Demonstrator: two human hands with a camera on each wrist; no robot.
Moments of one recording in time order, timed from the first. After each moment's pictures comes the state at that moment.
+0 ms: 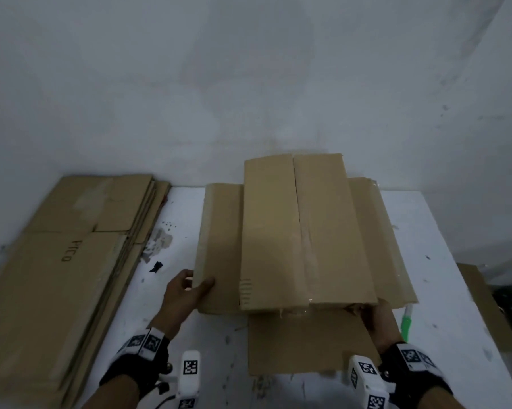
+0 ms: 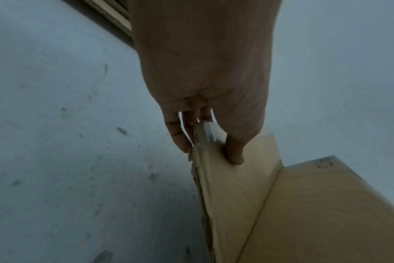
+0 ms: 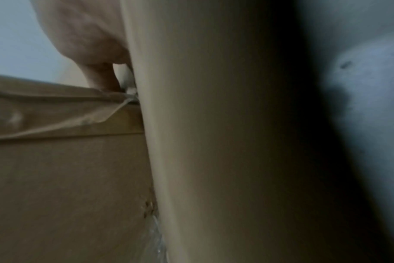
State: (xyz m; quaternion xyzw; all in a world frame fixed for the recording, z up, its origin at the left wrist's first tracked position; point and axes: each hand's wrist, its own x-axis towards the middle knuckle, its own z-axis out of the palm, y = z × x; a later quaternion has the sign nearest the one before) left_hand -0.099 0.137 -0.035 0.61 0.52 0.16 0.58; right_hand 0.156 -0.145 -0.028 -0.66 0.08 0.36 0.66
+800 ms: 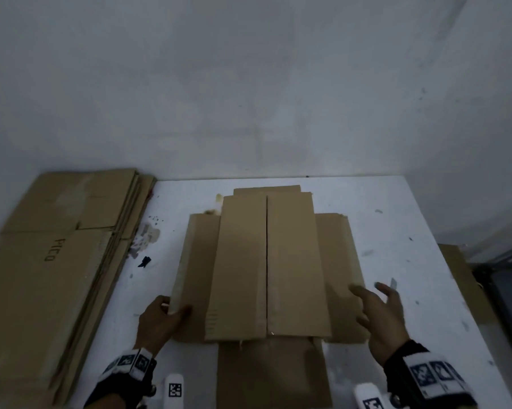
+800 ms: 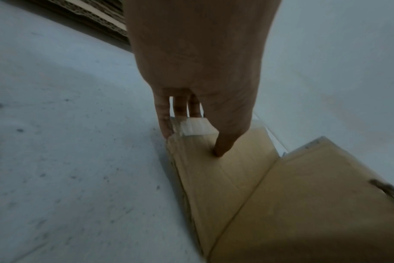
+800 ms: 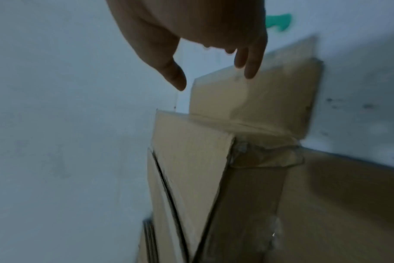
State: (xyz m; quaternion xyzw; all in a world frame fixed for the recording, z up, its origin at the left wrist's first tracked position) left_hand -0.153 0.129 -0.088 0.71 0.59 0.04 0.38; right_hand 0.127 -0.165 0.001 -0.70 0.21 0.30 0.61
